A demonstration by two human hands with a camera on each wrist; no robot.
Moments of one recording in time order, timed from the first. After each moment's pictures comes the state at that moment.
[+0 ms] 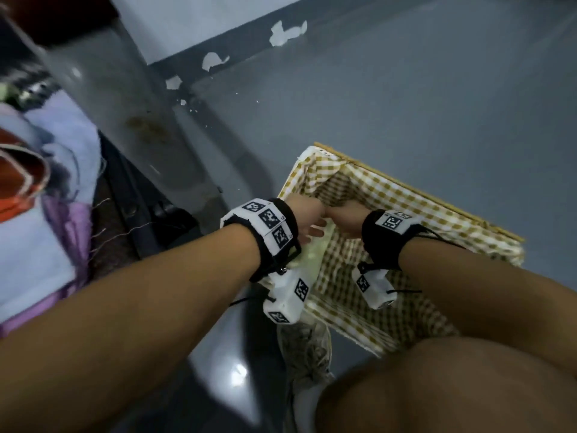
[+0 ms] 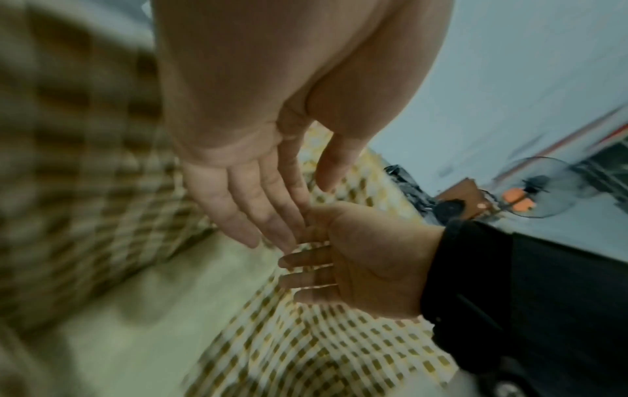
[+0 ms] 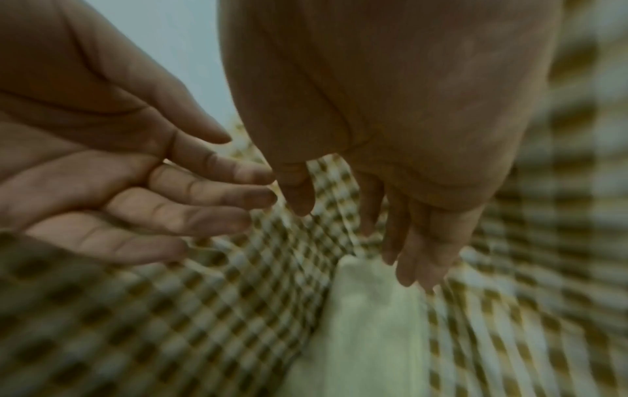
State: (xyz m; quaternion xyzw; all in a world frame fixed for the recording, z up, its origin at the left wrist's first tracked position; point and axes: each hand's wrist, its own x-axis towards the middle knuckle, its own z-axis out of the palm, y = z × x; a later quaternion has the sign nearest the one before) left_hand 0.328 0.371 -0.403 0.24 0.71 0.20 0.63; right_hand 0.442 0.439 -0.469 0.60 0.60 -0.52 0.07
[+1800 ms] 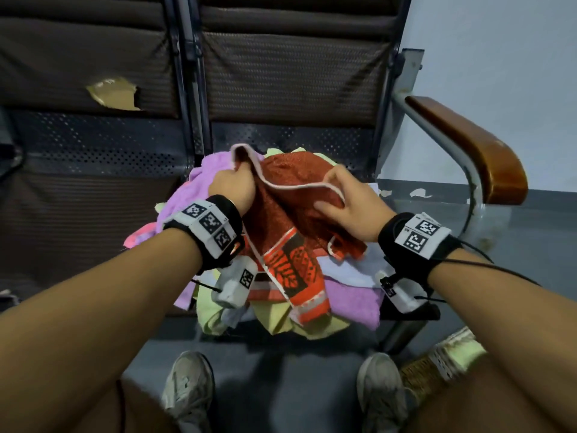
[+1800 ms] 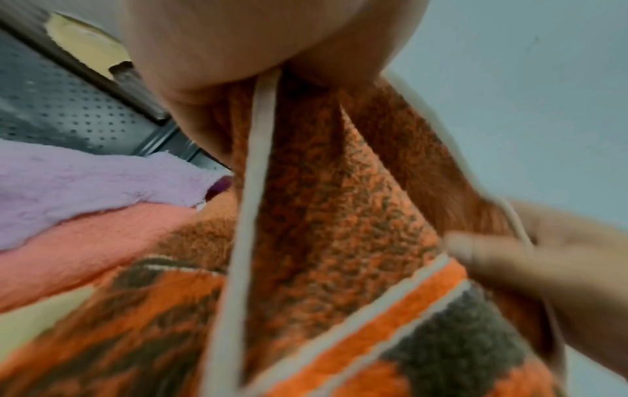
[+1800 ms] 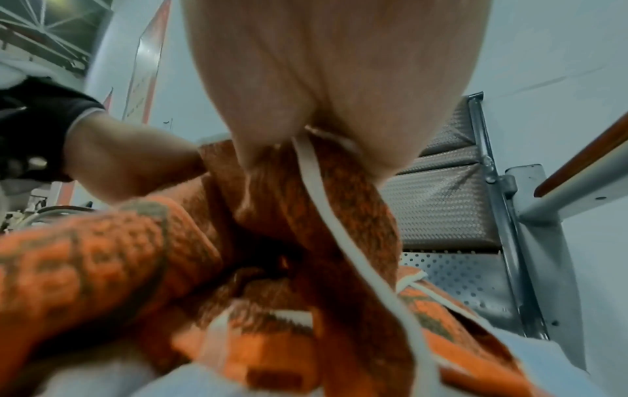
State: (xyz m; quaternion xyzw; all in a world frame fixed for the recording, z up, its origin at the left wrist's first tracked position) left_hand -0.032 0.013 -0.221 0.04 0.87 0.49 0.04; right_hand 0.110 0.203 -0.225 0.02 0.94 -0.30 -0.16
